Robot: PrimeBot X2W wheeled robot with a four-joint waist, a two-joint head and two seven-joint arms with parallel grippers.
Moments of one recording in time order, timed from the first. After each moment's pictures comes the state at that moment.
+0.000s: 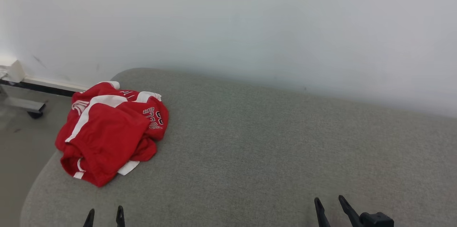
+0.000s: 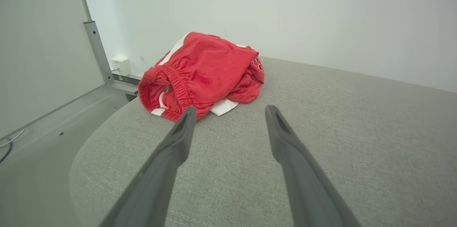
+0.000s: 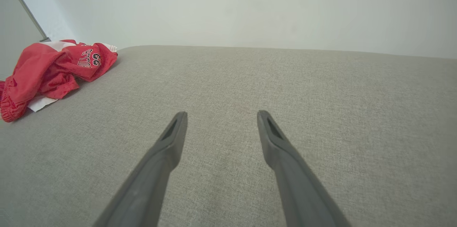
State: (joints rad) left arm 0.07 0.06 0.09 0.29 -0.11 -0.12 -0.26; right arm -0.02 -0.06 0.13 0.48 0.21 0.13 -0.24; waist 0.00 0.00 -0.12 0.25
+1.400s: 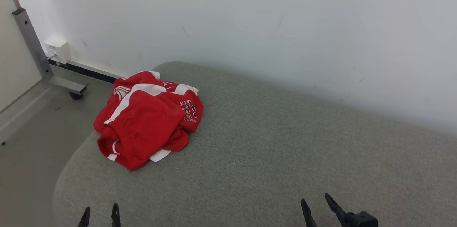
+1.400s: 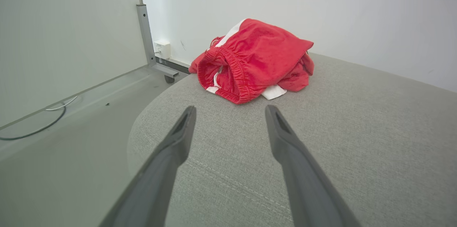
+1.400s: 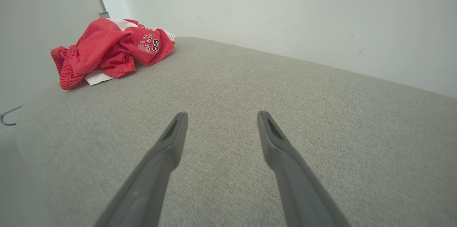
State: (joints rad) left arm 0.03 0.07 0.10 0.38 -0.13 -0.11 -0.25; right arm -0.04 -0.07 0.21 0.49 0.15 0.13 -0.26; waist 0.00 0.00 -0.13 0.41
